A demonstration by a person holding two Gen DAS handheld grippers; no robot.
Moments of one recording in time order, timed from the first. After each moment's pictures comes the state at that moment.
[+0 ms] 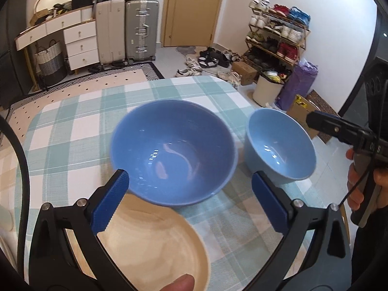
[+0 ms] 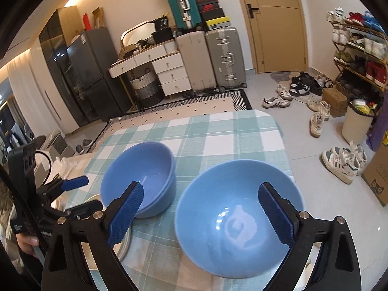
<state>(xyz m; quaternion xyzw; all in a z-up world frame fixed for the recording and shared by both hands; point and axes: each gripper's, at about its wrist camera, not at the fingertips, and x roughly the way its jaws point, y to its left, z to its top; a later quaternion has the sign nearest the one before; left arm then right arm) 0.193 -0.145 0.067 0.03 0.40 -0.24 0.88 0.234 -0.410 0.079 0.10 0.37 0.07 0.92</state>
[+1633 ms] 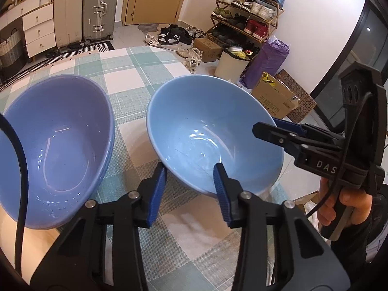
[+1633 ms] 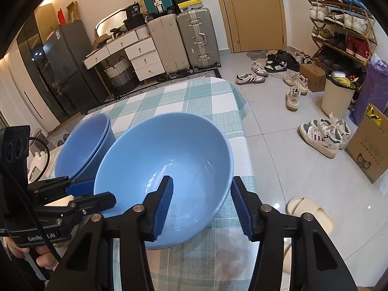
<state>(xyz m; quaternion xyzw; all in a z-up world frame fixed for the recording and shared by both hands) 0.186 -0.291 0.012 0.01 0.46 -0.34 0.82 0.217 -0.481 0.012 0.11 0.42 0.02 0.90</state>
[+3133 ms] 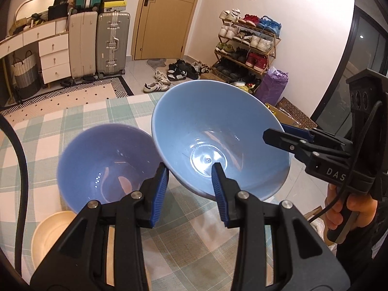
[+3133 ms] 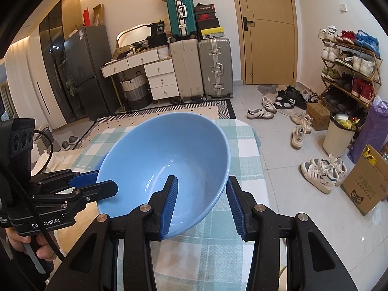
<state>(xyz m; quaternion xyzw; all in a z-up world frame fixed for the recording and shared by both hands) 0.149 -0.205 0.109 0.01 0.36 -0.32 0.88 0.191 -0.412 0.105 0.05 0.34 0.04 0.94</state>
